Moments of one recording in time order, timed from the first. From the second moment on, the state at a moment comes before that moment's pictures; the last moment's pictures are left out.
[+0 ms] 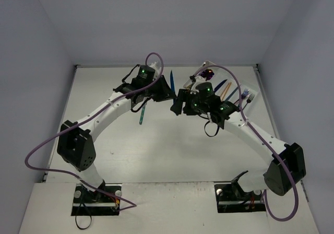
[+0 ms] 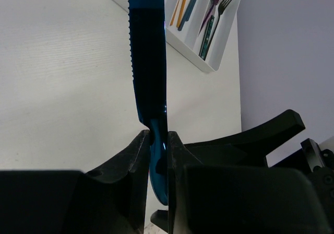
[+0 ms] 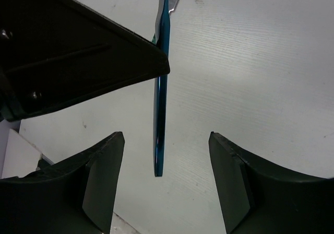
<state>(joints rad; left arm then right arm) -0.58 1.68 1.50 -0.40 0.30 -0.82 0.59 1.35 1.07 -0.31 -0.14 0.56</state>
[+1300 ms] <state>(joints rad) -0.60 1.23 1.29 -0.74 -0.22 -0.51 0.28 1.47 1.07 -0.30 0.17 0.66</state>
